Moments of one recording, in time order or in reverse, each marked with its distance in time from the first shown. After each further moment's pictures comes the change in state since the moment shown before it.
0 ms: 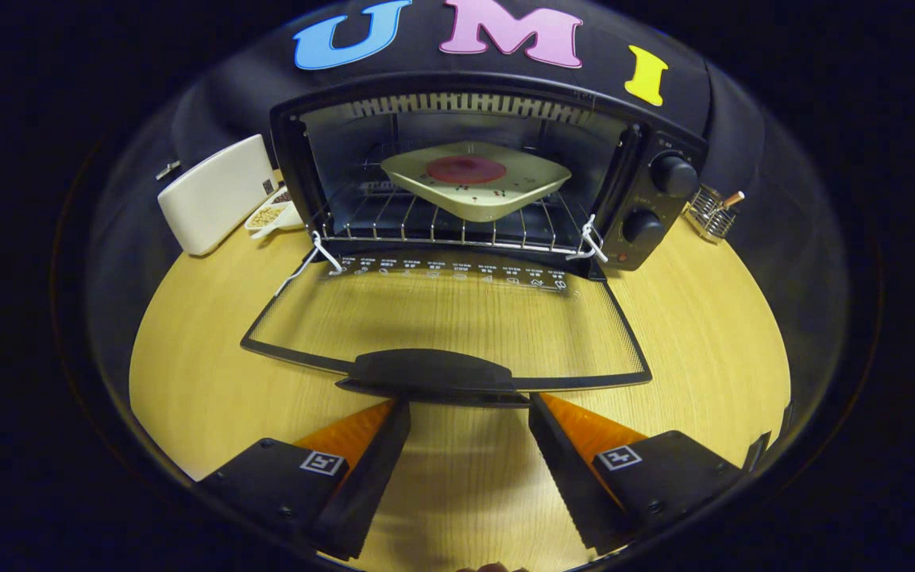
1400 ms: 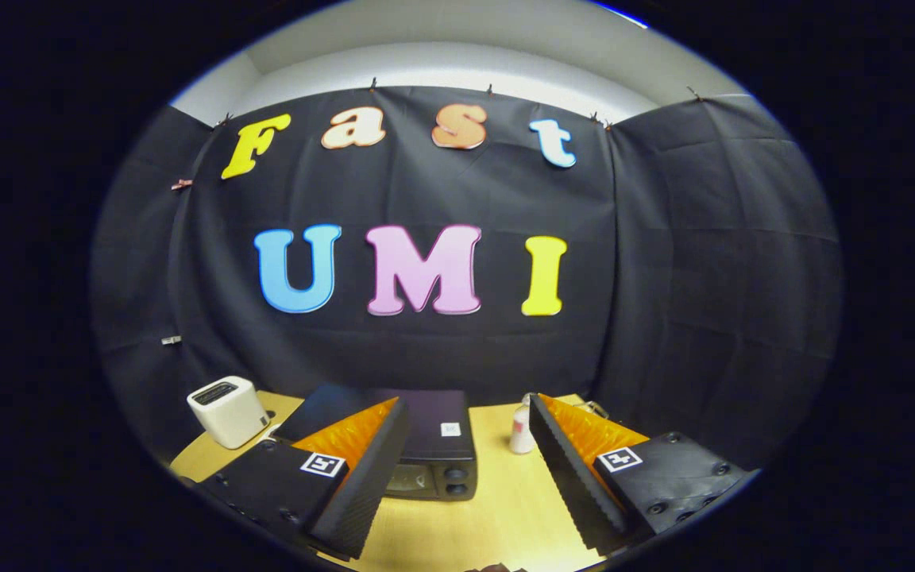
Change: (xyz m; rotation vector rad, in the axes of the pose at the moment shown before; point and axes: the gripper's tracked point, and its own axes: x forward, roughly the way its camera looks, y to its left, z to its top) arm -0.287 -0.188 0.255 0.099 -0.831 -0.130
